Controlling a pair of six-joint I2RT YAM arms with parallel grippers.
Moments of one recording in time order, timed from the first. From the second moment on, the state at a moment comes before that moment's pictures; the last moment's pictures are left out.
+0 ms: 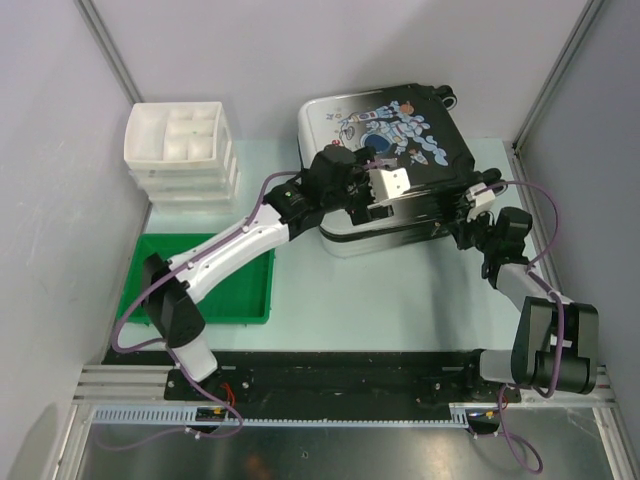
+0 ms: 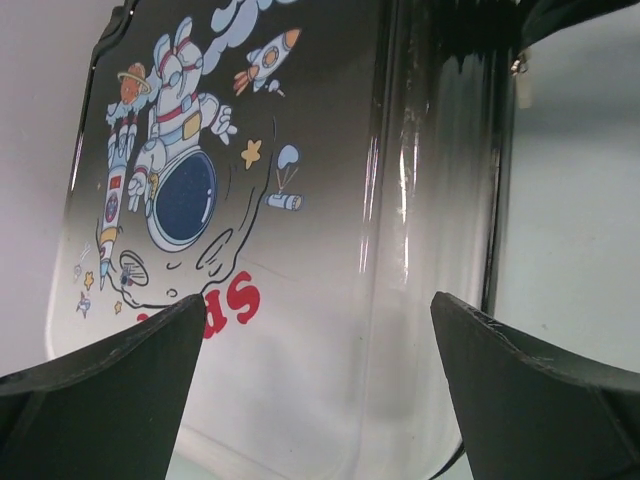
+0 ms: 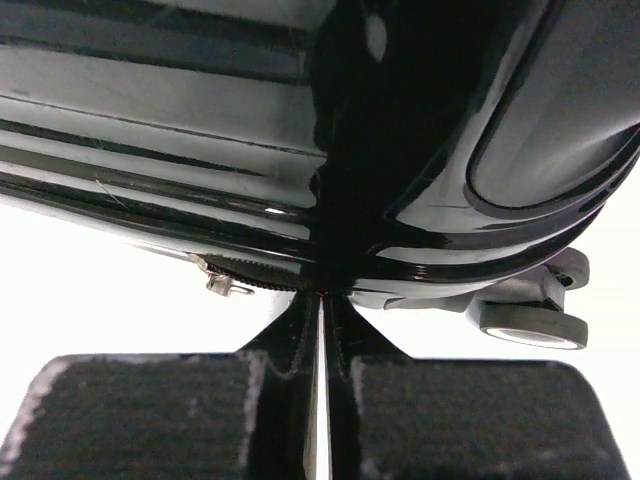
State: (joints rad) left arm -0.84 1.69 1.65 -0.36 0.07 0.66; right arm -0.16 1.33 0.59 0.34 -0.58 -0.24
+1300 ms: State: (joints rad) left arm -0.59 1.72 1.58 -0.44 0.33 0.73; right arm -0.41 1.71 0.86 0.53 -0.95 -0.42
